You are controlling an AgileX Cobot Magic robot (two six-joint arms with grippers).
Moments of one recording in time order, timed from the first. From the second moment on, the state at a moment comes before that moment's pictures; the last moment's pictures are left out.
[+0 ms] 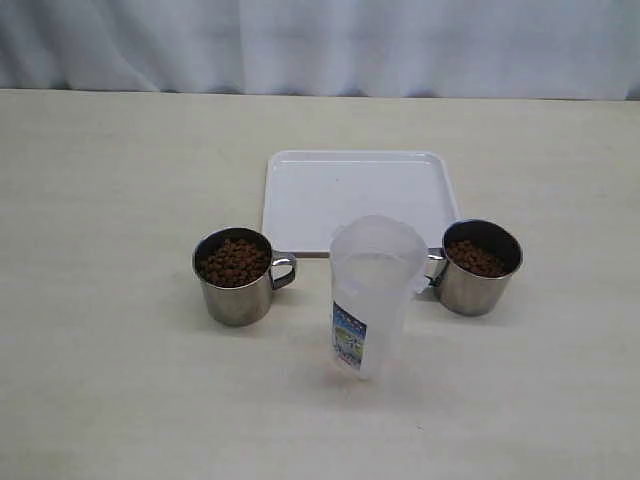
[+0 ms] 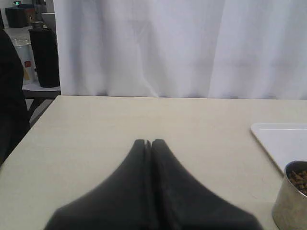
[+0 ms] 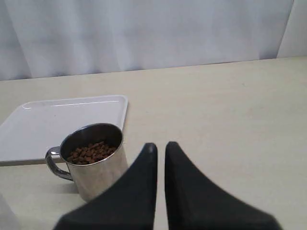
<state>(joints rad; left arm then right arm) -0.19 0.00 0.00 0.10 0.21 -0.10 0.13 0.00 0.00 0.06 0.32 0.00</state>
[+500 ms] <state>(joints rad) -0.19 0.00 0.00 0.10 0.21 -0.10 0.13 0.00 0.00 0.06 0.03 0.00</state>
